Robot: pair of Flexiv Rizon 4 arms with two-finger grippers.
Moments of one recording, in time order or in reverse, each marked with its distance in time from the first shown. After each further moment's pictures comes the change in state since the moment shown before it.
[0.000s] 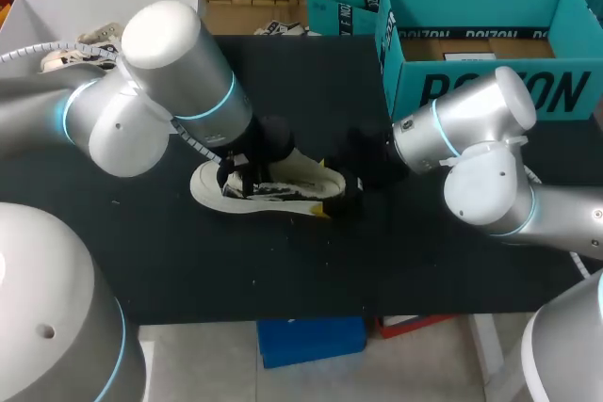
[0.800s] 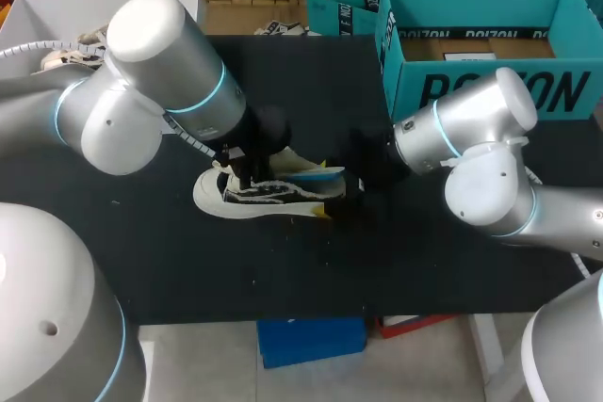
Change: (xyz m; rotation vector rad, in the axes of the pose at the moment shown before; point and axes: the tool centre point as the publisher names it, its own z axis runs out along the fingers) left arm -0.004 -0.007 -0.015 0.046 -0.009 0.012; right arm 0.000 -0.003 0.000 0.002 0.001 0.000
